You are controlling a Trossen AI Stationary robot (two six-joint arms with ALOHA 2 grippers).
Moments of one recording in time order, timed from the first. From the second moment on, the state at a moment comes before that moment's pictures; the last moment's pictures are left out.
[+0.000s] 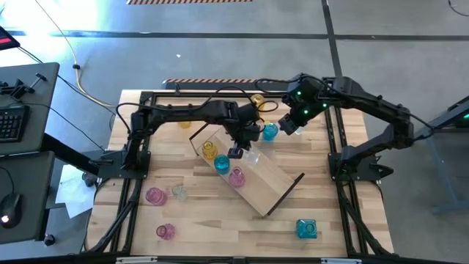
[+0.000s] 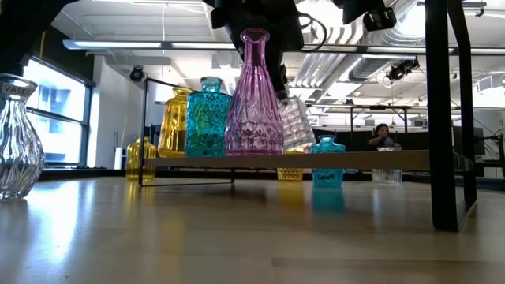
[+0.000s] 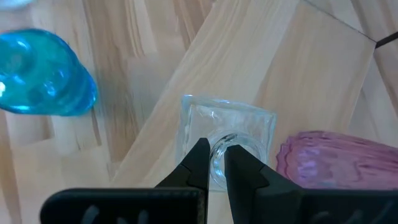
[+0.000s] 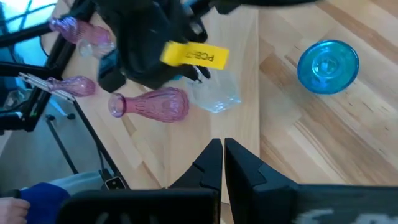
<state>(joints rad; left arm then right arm) 0.20 2.04 1.82 -0.90 0.32 0.38 -0.31 1.37 1.62 -1.27 -0.29 0.60</state>
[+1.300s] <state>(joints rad) 0.20 2.03 1.90 -0.89 0.38 0.35 -0.31 1.35 1.62 -1.25 -0.28 0.59</state>
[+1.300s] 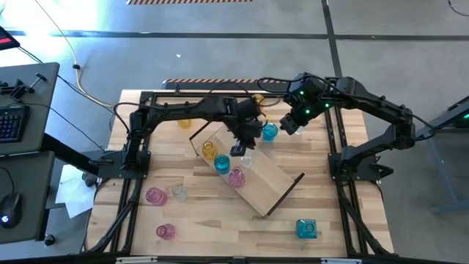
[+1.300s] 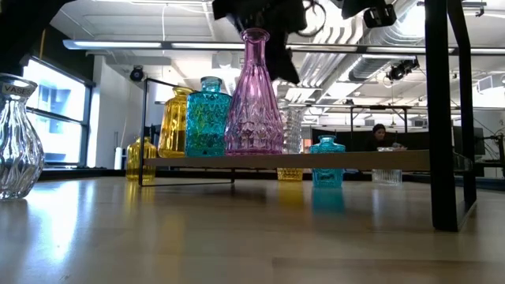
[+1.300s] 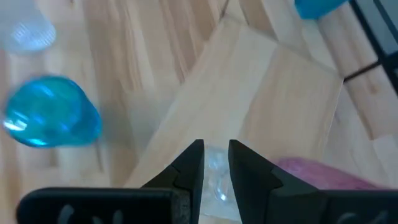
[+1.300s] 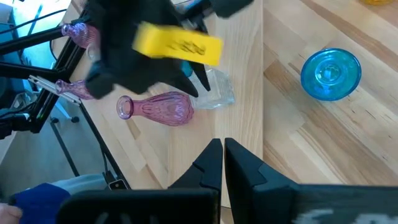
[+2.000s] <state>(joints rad) 0.49 1.54 2.12 -1.06 0.30 0.20 -0.20 1.53 1.62 -0.91 -0.16 0.57</state>
